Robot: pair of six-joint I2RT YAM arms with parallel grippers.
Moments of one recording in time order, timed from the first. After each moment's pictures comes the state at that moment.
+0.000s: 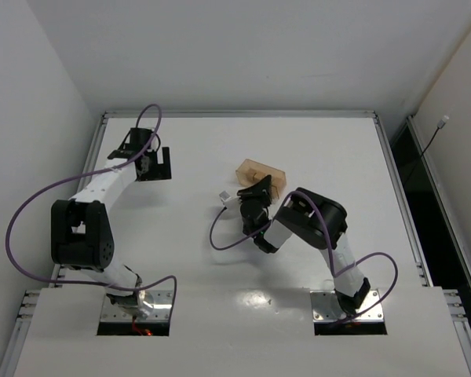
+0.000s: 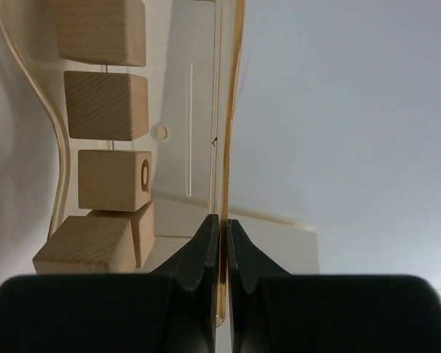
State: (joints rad) left arm -0.06 1.58 1.16 -0.51 -0.17 -0.15; right arm 0.88 2.16 0.72 1.32 1.02 -1.71
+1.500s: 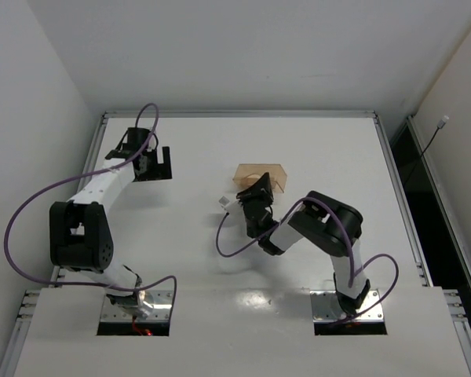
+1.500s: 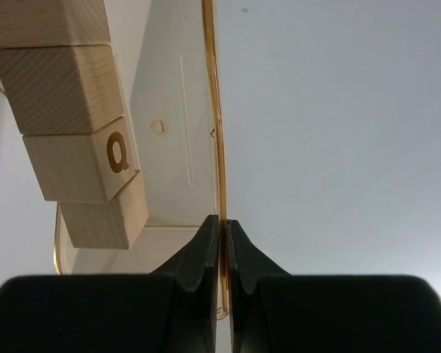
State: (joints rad) left arm -0.05 1.57 1.16 -0.52 -0.10 -0.15; right arm 0.90 2.05 0.66 1.27 0.94 -1.88
